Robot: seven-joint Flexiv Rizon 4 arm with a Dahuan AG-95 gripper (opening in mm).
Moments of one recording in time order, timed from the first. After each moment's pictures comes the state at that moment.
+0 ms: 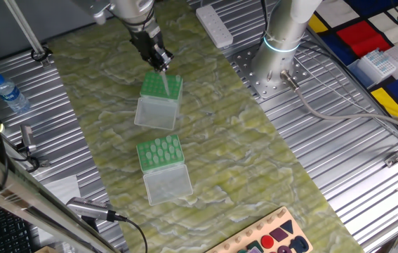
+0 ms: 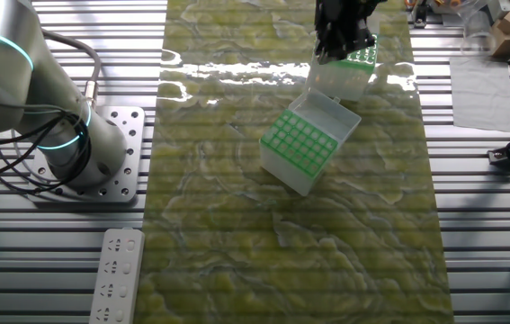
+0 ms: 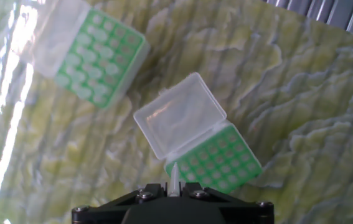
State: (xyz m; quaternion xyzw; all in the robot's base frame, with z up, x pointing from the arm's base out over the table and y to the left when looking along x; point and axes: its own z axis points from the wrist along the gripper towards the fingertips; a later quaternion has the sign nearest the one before) arm 0.458 0.027 0.296 0.18 -0.98 -0.01 0.07
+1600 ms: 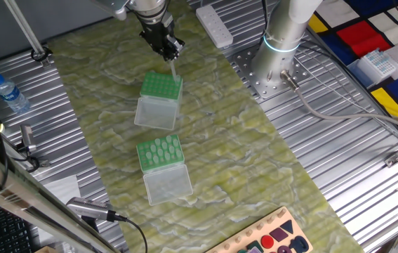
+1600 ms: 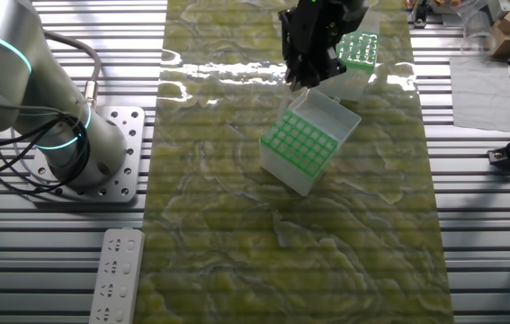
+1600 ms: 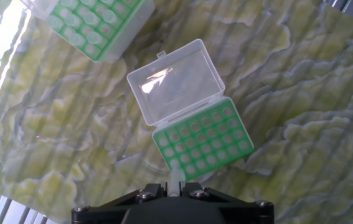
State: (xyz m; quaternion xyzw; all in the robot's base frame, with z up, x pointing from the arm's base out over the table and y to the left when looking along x) arm 0.422 0.000 0.279 0.24 -0.97 0.00 0.09
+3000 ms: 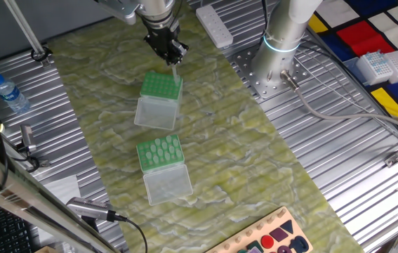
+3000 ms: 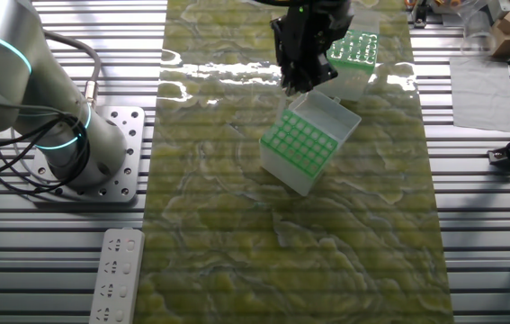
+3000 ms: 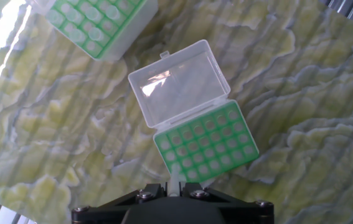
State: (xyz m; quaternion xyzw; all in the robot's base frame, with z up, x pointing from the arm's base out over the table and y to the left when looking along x) arm 0.418 0.002 0.262 0.26 -0.96 0.00 0.07
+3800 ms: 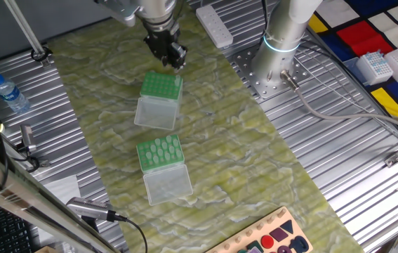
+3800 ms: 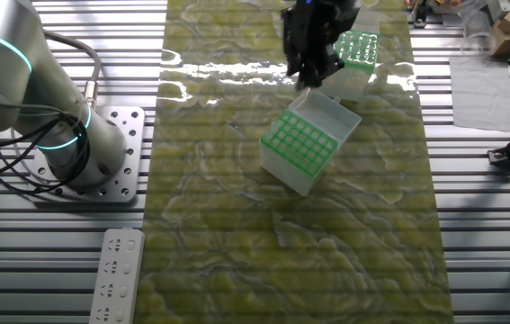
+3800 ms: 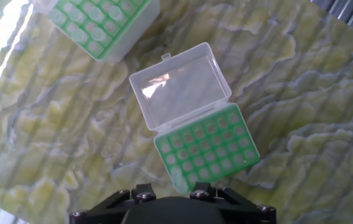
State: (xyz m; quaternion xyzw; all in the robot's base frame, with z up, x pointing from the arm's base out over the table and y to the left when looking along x) arm 0.435 0.023 0.263 0.20 -0.98 0.00 0.06
